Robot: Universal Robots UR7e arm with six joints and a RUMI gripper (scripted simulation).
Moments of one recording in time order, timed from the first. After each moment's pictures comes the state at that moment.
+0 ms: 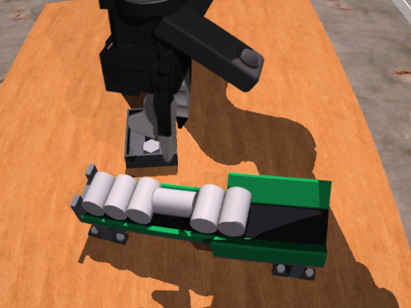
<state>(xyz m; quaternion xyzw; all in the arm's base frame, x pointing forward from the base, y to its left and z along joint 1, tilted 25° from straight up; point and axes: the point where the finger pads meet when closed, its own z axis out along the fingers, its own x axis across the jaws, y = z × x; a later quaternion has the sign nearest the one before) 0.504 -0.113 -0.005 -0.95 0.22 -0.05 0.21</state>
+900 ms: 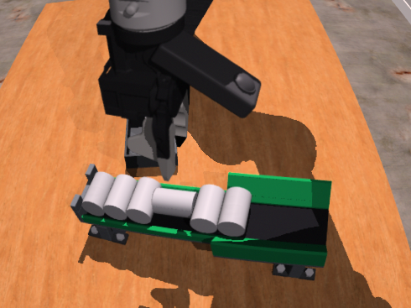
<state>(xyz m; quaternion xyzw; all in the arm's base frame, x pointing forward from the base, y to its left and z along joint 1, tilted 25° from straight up) 0.519 -0.109 -0.027 -0.95 0.22 -0.04 0.22</state>
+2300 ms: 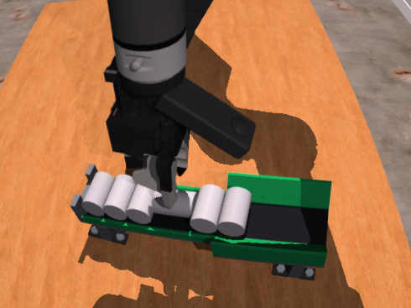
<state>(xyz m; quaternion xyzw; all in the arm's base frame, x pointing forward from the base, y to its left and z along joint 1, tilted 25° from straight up) 0.532 -0.087 -0.083 -0.95 0.22 -0.05 0.21</state>
